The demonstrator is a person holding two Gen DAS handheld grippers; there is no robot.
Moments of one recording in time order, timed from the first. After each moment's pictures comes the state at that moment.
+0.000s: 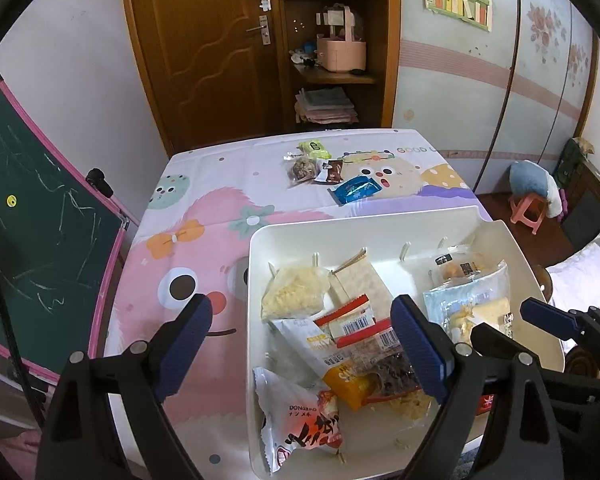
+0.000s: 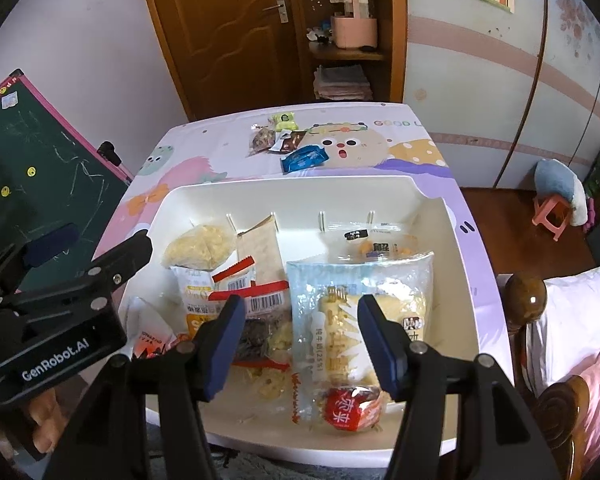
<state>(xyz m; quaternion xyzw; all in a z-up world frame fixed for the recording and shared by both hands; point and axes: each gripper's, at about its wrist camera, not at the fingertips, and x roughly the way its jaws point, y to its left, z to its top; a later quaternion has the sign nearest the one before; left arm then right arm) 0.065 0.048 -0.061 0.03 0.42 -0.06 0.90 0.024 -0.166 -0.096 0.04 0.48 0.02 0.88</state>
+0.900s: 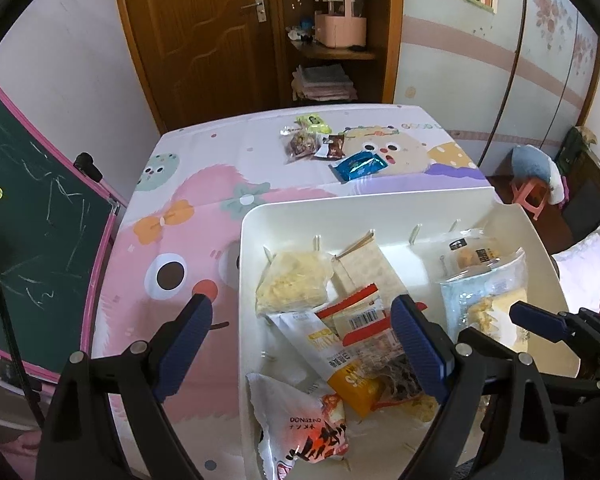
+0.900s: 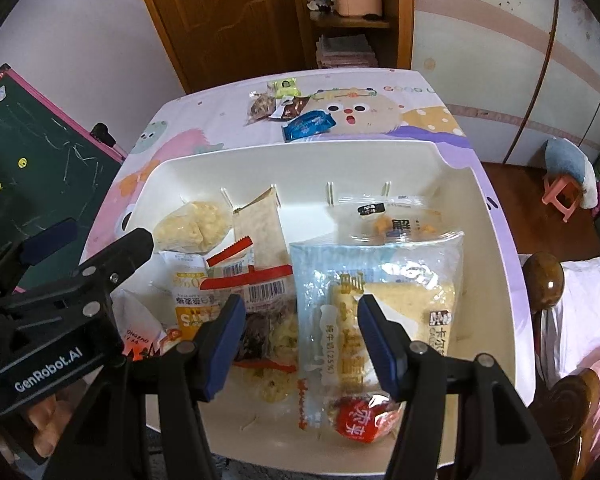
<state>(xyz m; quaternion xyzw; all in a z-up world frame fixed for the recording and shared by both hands) 0.090 0.049 -0.091 0.04 0.46 -0.06 0.88 0.048 -0.162 -0.129 0.05 0.53 0.03 0.85</state>
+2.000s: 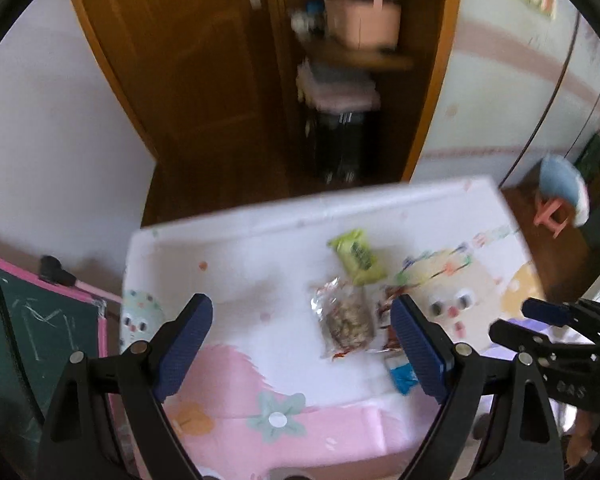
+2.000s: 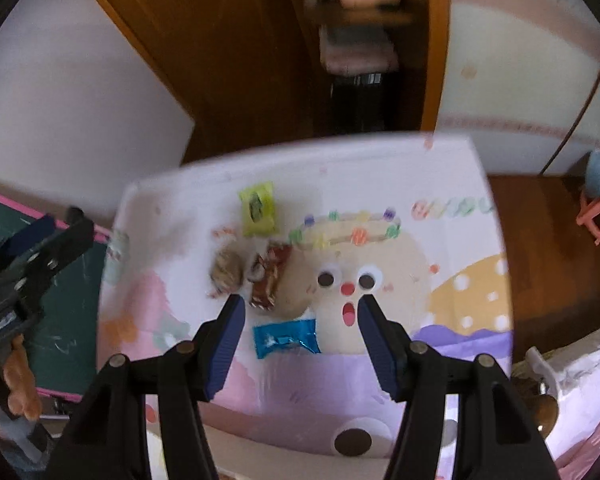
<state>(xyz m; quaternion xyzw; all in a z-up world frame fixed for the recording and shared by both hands) 0.443 0.043 -0.070 0.06 0.53 -0.06 0.84 0.372 -0.224 -0.127 0.10 0.60 0.07 0.79</state>
